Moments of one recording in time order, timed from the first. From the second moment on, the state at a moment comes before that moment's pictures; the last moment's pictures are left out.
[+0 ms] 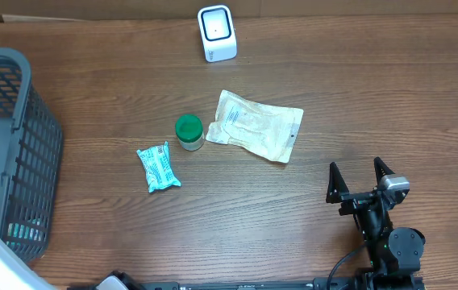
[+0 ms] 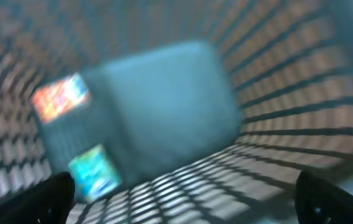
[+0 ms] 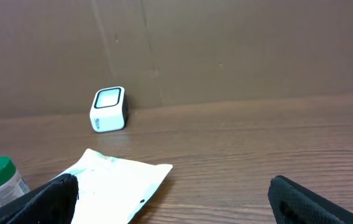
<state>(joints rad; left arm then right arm) 0.76 1.36 1.66 -1.23 -0.09 -0.49 0.02 0.01 0.02 -0.02 -0.13 0.15</state>
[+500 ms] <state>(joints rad) 1.07 1.69 1.50 -1.30 -0.05 -0.46 0.02 0.01 0.02 -0.02 -0.13 0.15</state>
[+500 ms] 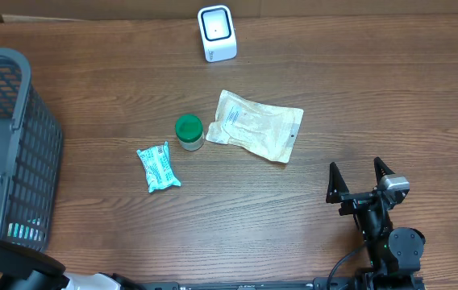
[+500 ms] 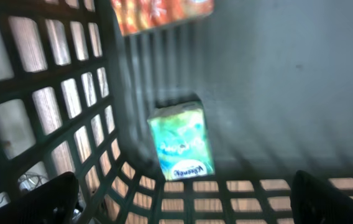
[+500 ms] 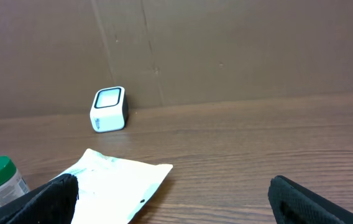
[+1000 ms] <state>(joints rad) 1.06 1.70 1.10 -0.97 -0.06 -0.45 0.02 0.01 0.02 -0.02 -0.13 0.15</state>
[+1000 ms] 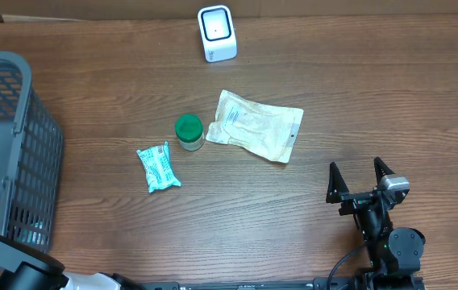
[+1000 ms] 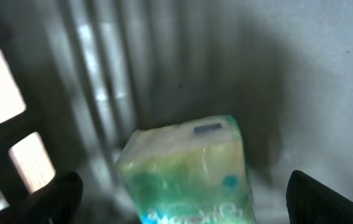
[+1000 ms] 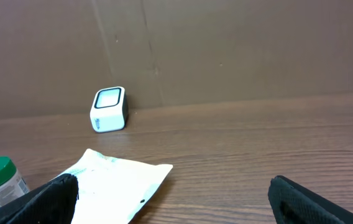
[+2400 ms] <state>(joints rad) 0.01 1.58 2.24 -1.51 0.23 -0.27 0.02 0.01 0.02 -0.02 -0.13 0.15</state>
